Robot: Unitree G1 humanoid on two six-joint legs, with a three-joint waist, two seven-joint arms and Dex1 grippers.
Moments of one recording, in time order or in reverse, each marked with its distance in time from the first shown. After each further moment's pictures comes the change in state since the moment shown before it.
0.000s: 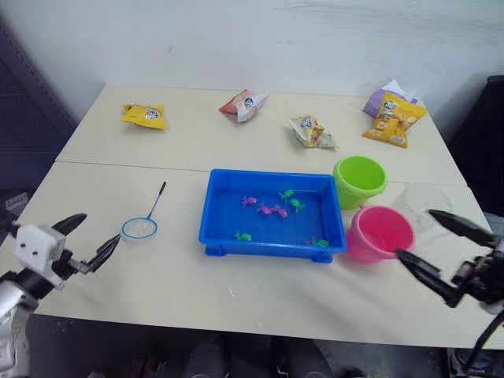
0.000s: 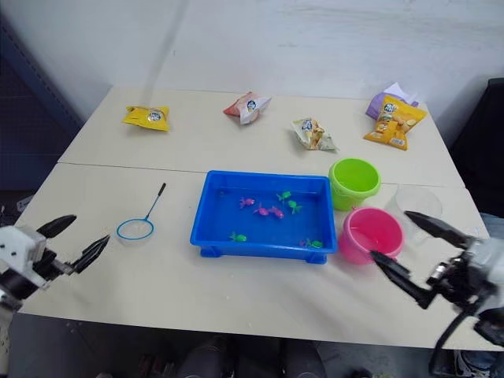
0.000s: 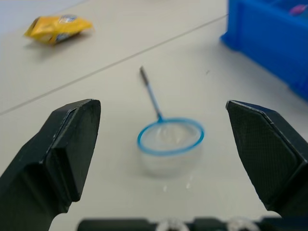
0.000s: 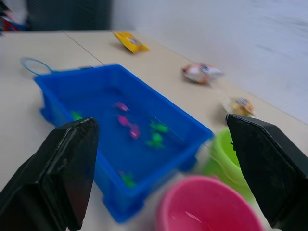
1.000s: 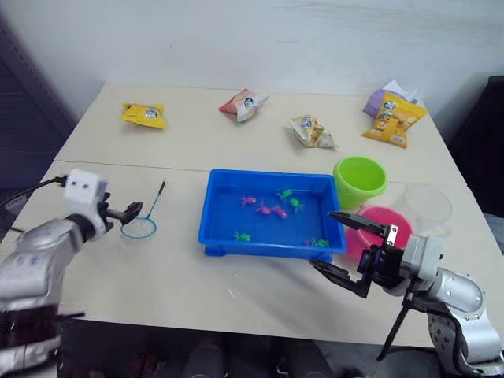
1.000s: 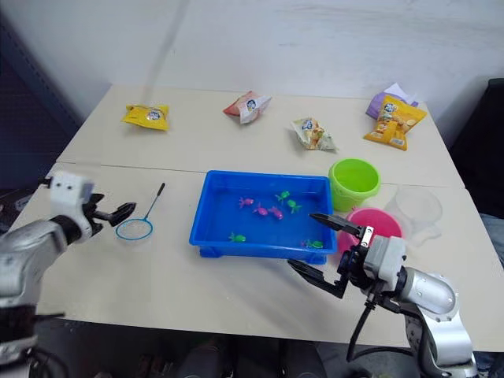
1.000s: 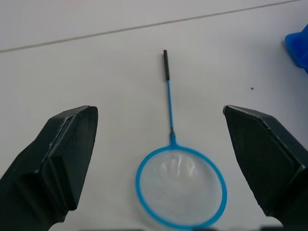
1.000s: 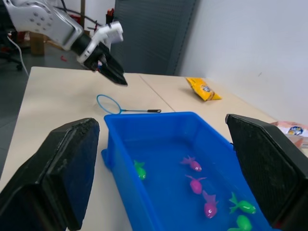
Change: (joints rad) left arm -0.598 0.132 -0.415 0.035 0.057 0.892 0.335; right arm -0.253 0.102 0.402 0.075 -0.195 -0.129 -0.019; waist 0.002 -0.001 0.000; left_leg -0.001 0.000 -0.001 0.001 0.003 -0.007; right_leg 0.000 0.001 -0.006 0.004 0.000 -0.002
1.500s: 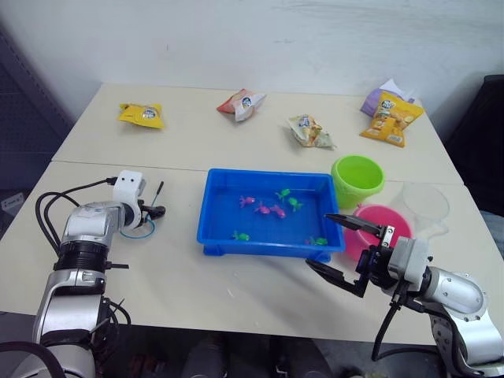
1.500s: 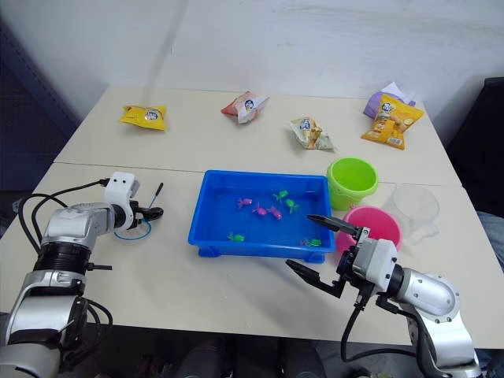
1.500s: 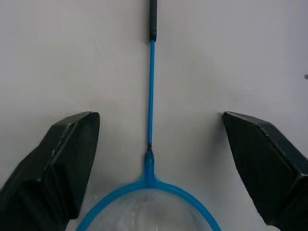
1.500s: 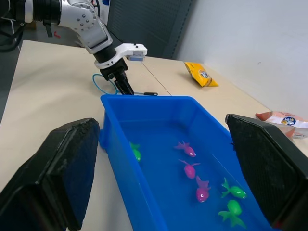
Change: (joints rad) left arm -0.328 -0.102 -0.182 0.510 0.146 0.026 -0.002; right arm 0.022 -0.040 0.013 -0.010 -0.080 -0.026 -0.038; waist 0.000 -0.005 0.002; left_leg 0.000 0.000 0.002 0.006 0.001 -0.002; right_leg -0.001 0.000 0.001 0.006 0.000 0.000
